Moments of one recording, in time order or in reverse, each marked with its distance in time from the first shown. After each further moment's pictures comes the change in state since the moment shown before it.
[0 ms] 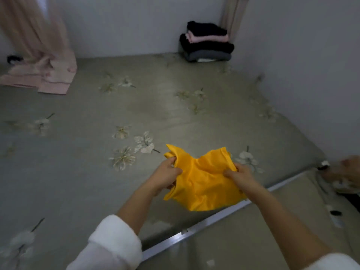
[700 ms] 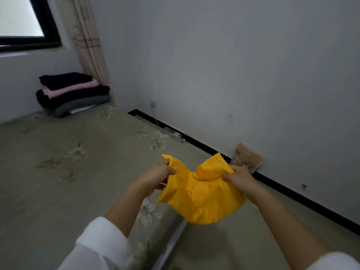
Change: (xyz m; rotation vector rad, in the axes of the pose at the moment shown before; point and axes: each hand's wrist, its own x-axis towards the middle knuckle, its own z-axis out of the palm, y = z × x) left_hand 0.149 0.311 0.366 0.165 -0.439 0.172; right_hand 0.019 0.195 -0.412 0.218 0.423 0.210
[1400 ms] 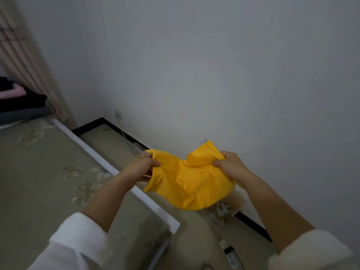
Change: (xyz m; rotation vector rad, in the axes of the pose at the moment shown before) left_hand 0.426 0.242 0.119 -0.028 0.102 0.024; right_hand 0.443 -0.012 -0.292 0.022 0.083 -0.120
